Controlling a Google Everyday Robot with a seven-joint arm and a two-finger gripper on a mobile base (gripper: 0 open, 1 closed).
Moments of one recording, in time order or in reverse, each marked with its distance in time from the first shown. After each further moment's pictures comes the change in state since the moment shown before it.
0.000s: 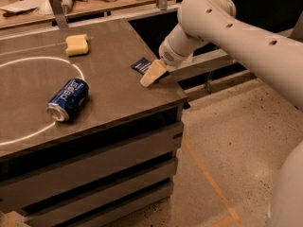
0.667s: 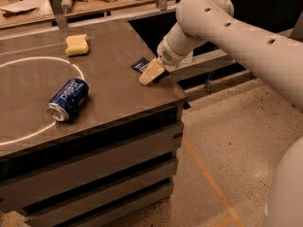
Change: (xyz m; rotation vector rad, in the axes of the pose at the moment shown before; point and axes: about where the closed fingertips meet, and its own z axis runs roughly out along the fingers) arm -0.002 0.001 0.002 -0.009 0.004 0.007
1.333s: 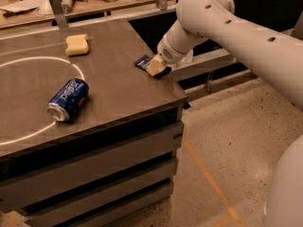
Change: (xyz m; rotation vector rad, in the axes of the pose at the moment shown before) arm -0.004 -0.001 -0.007 -0.004 -0.002 -0.004
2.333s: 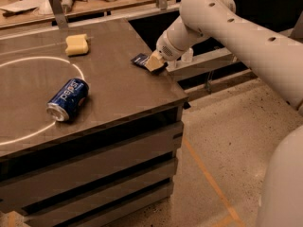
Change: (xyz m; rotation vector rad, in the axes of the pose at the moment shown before) arm -0.018 -0.001 0.005 -0.044 -0.074 -0.049
